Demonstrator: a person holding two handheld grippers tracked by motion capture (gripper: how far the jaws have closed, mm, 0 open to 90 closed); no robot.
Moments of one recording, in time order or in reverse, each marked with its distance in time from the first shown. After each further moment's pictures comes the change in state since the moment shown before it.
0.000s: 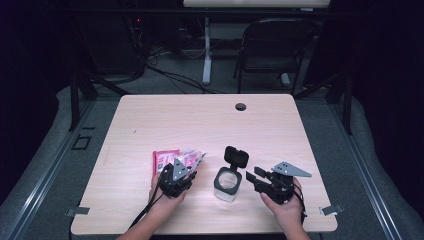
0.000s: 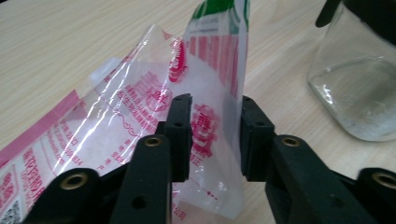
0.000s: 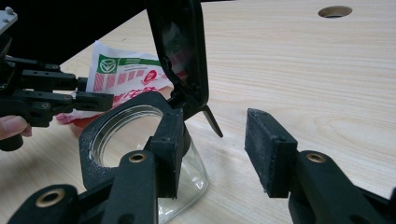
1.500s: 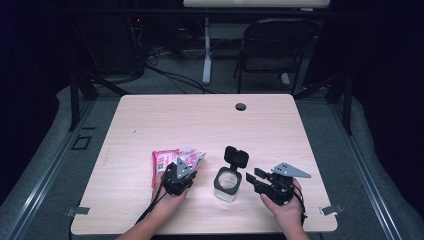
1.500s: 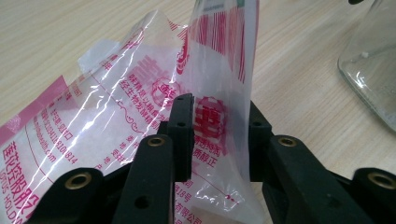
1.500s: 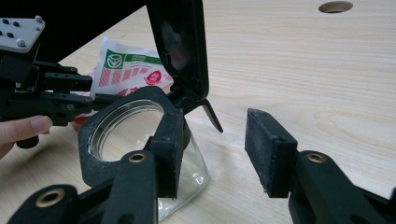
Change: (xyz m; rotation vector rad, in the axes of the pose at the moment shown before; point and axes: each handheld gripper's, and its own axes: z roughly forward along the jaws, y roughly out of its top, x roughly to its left) left arm 0.006 -0.006 0.019 0.040 -0.008 -0.034; right arm 0.000 -0.002 -0.001 0.014 -0.002 0.002
